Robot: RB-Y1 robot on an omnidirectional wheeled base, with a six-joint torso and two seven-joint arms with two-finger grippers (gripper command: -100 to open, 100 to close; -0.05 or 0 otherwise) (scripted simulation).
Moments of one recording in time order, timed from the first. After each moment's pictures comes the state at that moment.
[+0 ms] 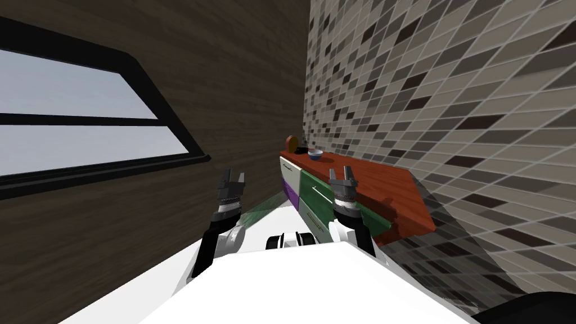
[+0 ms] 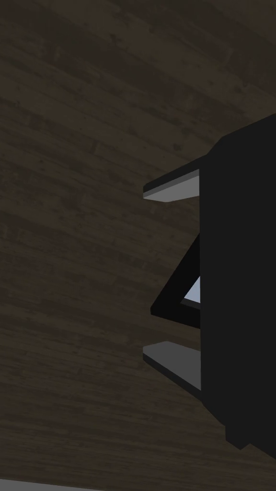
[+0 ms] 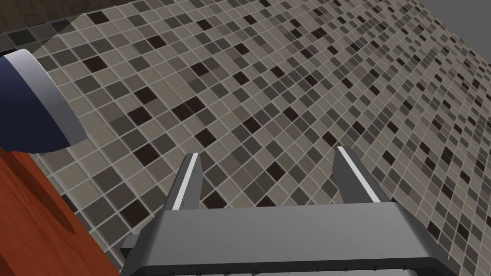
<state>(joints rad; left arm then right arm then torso) 0.45 0.05 -0.03 -2.29 0.05 -0.43 0.05 0.52 0.03 0.05 -2.27 -0.04 -0.63 -0.06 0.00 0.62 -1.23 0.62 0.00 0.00</state>
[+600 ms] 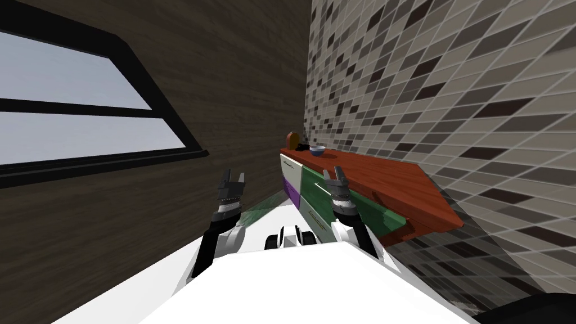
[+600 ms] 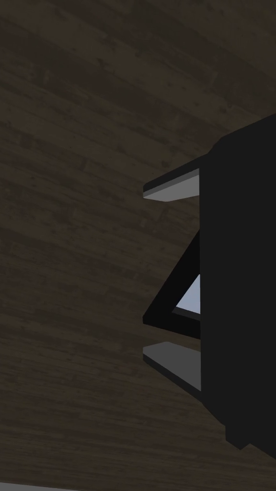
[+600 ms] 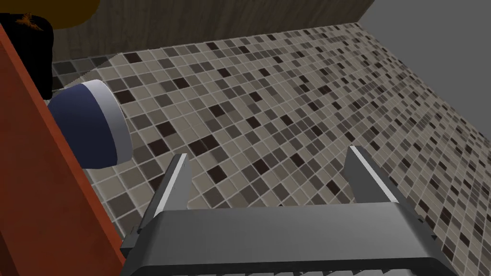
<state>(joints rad) 0.45 0.05 -0.03 -2.29 0.05 -0.43 0.05 0.49 -0.11 0.06 -2.24 0.04 -0.61 -0.06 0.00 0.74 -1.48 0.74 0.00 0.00</state>
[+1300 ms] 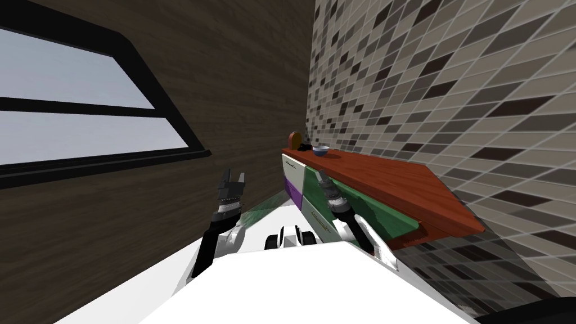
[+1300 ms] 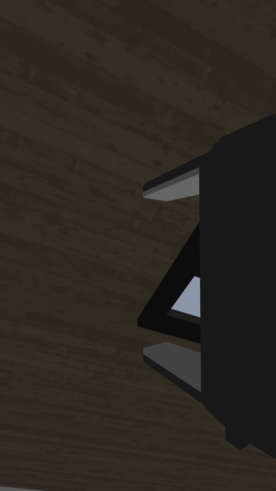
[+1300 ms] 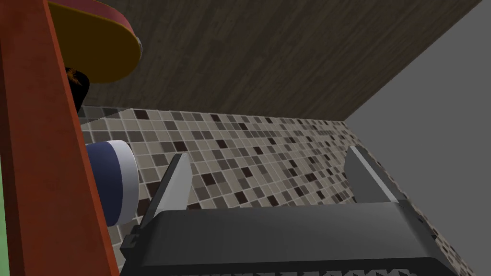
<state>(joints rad) 0.45 0.05 -0.03 -2.29 0.05 -0.43 0.05 0.41 -0.26 0.07 -2.15 0.24 -0.60 -0.05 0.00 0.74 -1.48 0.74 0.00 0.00</state>
